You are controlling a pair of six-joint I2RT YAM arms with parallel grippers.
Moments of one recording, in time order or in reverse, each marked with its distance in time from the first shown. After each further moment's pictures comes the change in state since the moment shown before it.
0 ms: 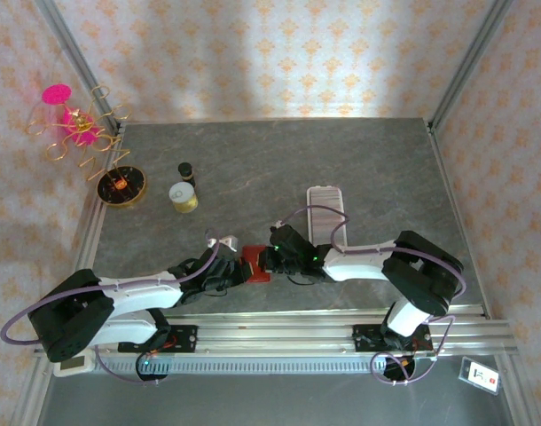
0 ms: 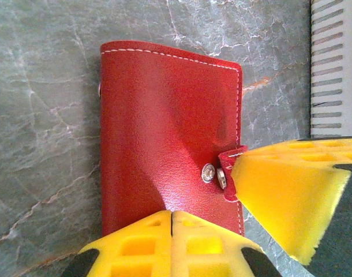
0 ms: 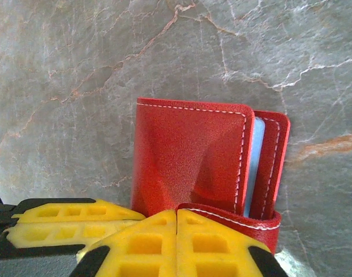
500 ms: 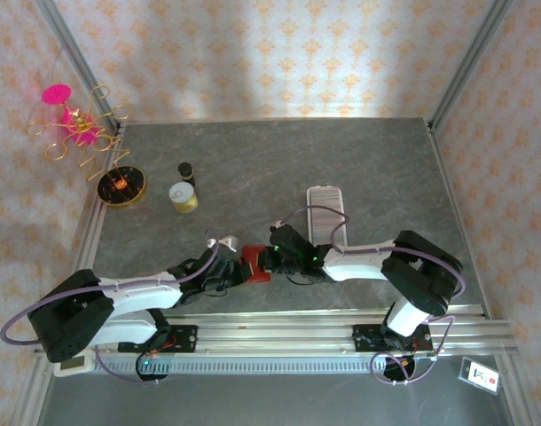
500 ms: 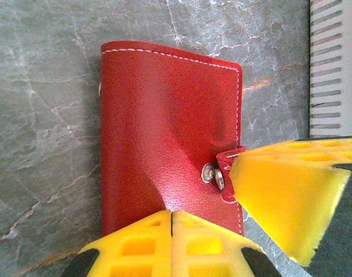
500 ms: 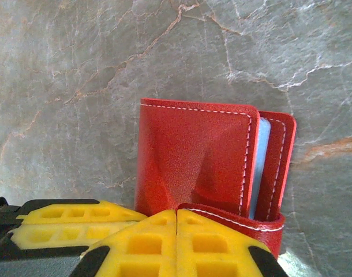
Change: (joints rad) left arm 0.000 -0.004 -0.005 0.006 0.000 -0.003; right arm 0.000 0.004 0.000 0.011 -0.003 0.008
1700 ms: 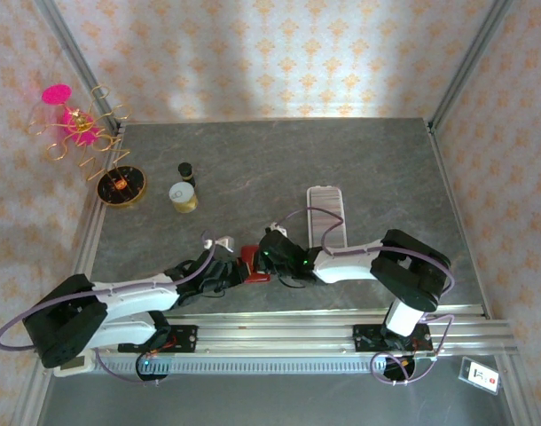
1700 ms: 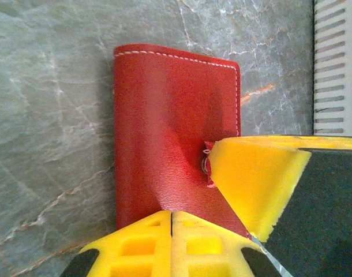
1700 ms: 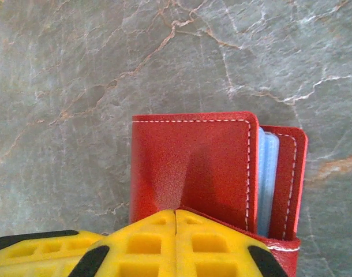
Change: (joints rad) left arm 0.000 -0.056 -0.013 -0.045 -0.035 -0.011; right arm 0.064 0.074 0.056 -0.028 0.173 0.054
